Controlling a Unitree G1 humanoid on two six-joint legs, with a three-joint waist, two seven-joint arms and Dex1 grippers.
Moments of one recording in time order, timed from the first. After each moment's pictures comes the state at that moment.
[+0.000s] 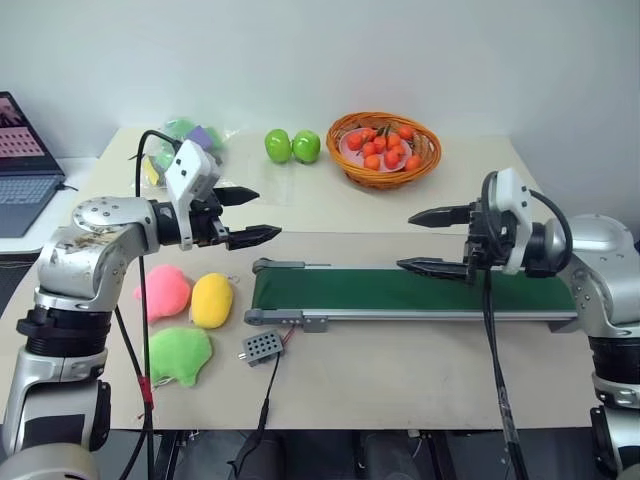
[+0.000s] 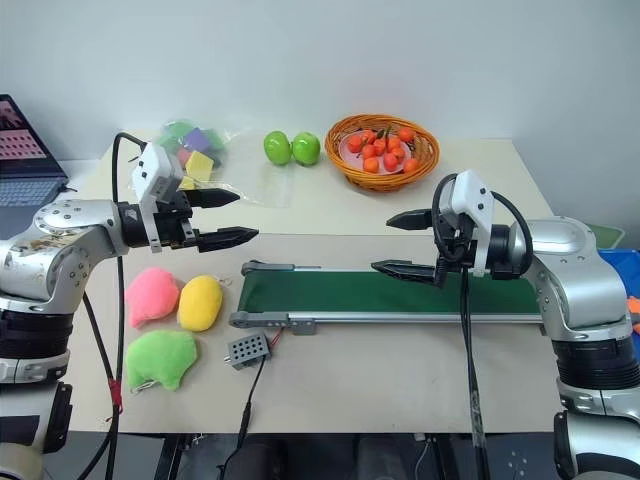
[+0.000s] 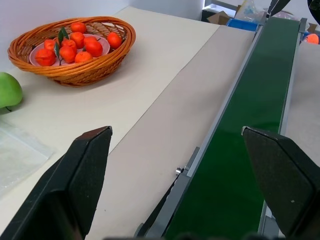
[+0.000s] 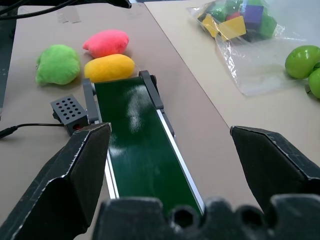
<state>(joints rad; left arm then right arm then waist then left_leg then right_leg) -0.68 0.77 0.02 -0.06 -0.49 0.68 -1.00 -0.56 -0.82 -0.05 -0.14 0.49 0.50 1.18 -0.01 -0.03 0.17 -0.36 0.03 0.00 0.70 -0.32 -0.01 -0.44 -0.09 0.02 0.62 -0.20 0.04</state>
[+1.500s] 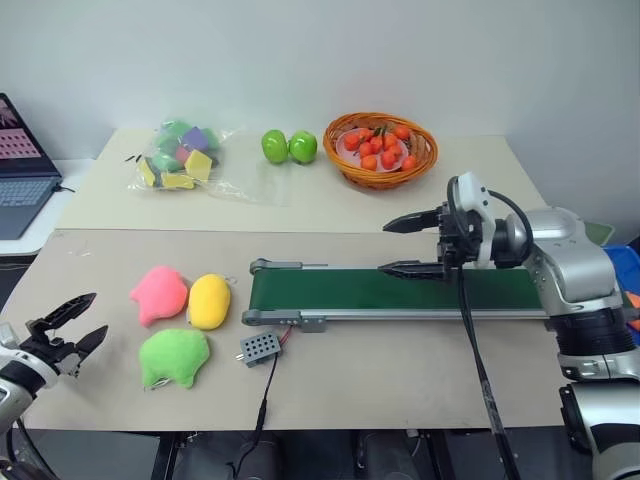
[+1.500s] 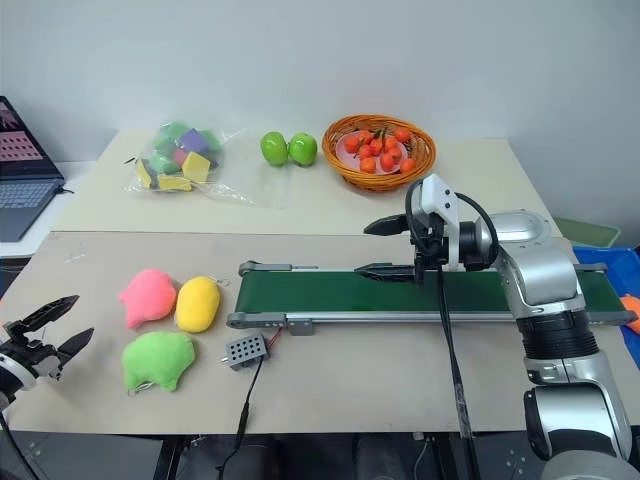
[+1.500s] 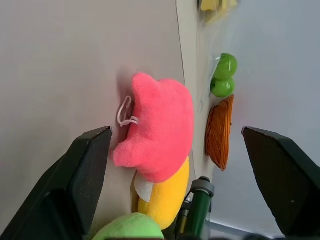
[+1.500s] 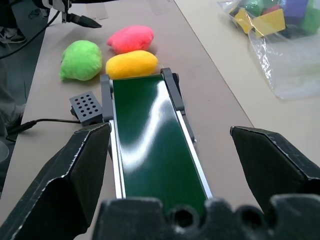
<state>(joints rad) -0.24 0.78 1.13 0.76 -1.02 1.37 -0.42 -0.69 -0.72 0.07 0.07 0.41 0.42 1.30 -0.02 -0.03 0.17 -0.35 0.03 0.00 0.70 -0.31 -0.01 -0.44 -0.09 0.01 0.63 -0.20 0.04</state>
